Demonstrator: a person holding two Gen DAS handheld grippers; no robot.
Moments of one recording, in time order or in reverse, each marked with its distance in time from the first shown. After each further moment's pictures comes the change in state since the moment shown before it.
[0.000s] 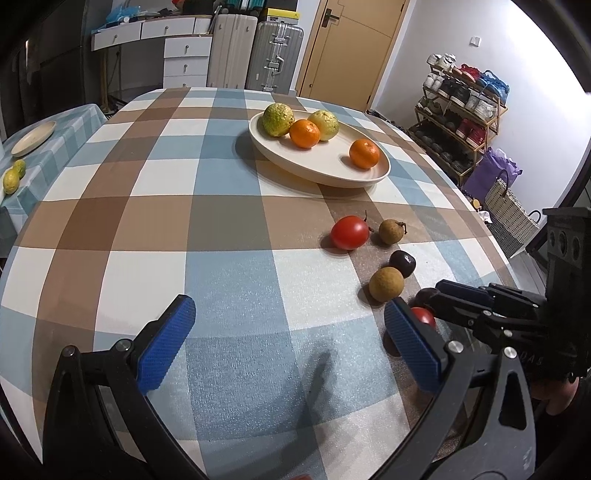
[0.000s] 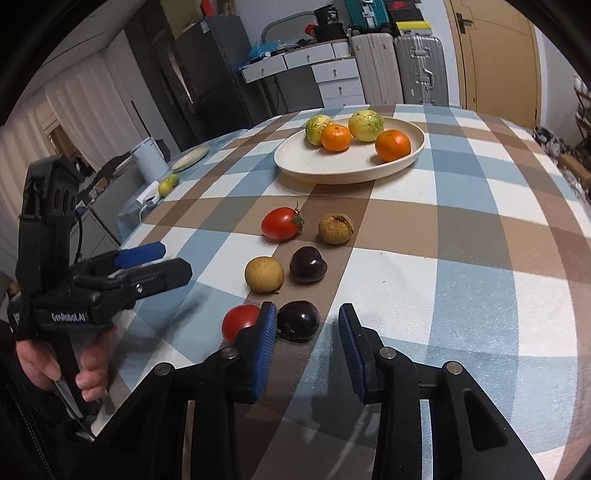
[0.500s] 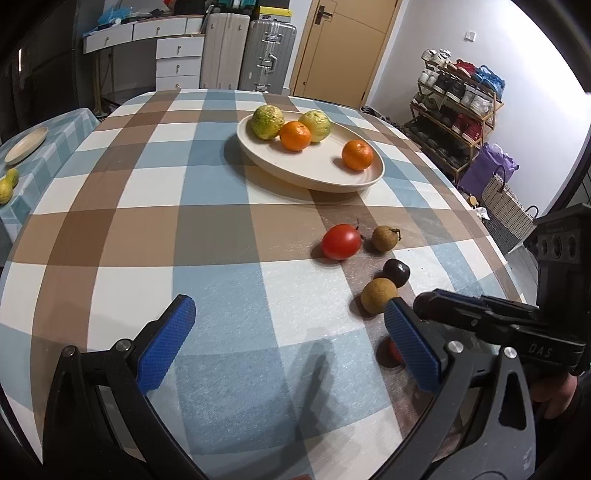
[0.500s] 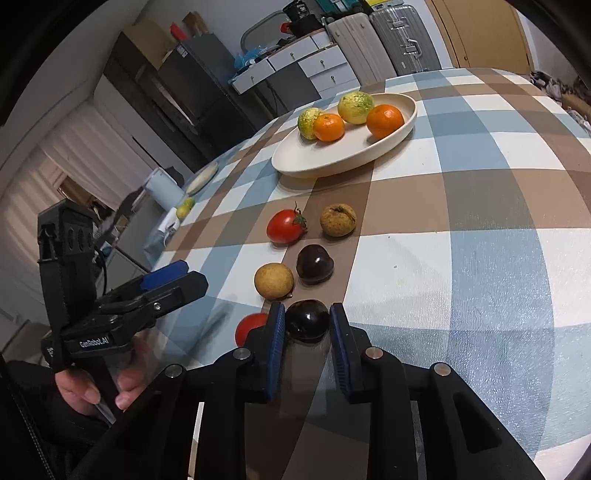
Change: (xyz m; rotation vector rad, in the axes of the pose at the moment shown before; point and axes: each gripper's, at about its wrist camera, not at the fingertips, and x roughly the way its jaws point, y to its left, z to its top) left arm 0.009 -0.010 0.011 0.029 0.014 -0.015; right arm -0.002 -0.017 -0.001 0.157 -0.014 0.138
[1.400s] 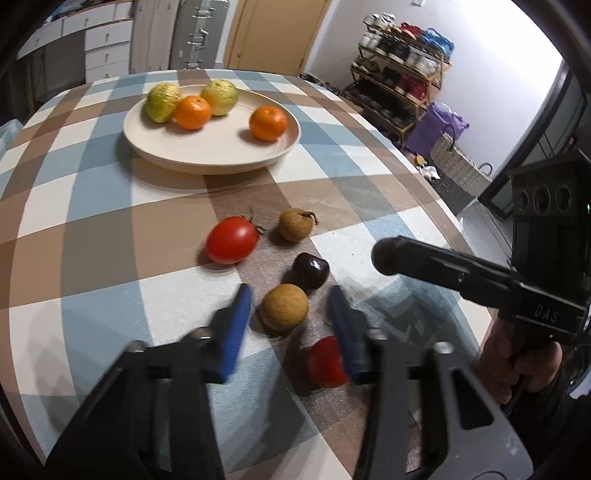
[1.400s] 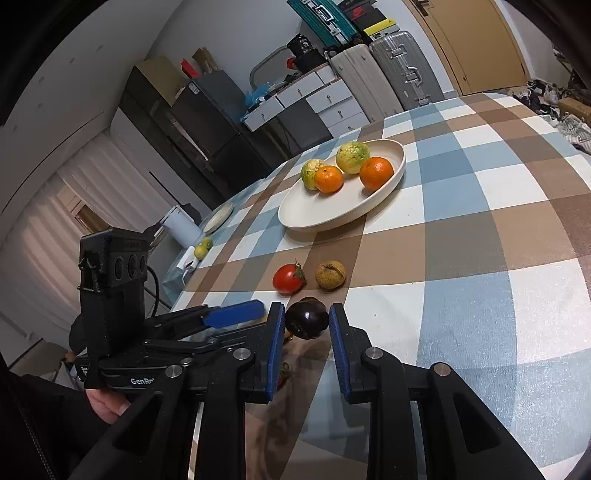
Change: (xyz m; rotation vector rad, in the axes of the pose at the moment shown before) left arm 0.041 -0.051 0.015 0.131 0.133 -0.217; right arm -0.036 -0.016 0.010 0.027 -0.130 0.068
